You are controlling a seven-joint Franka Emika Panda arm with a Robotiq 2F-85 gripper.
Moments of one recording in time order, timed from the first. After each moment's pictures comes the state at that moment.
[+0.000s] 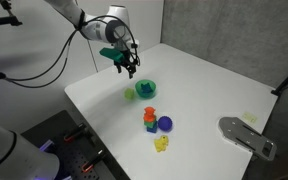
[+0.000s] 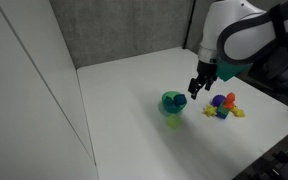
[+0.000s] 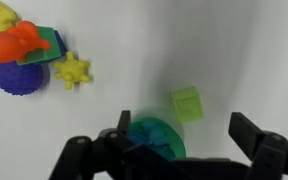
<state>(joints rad) 0.13 0.28 0.10 -2.13 -0.10 2.33 0.21</state>
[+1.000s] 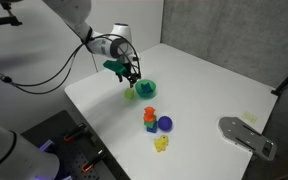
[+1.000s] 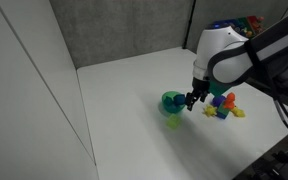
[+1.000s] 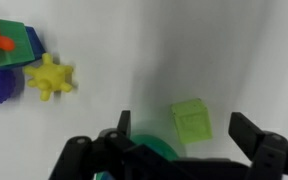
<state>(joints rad) 0.13 0.43 0.09 -2.13 -0.10 2.46 0.20</state>
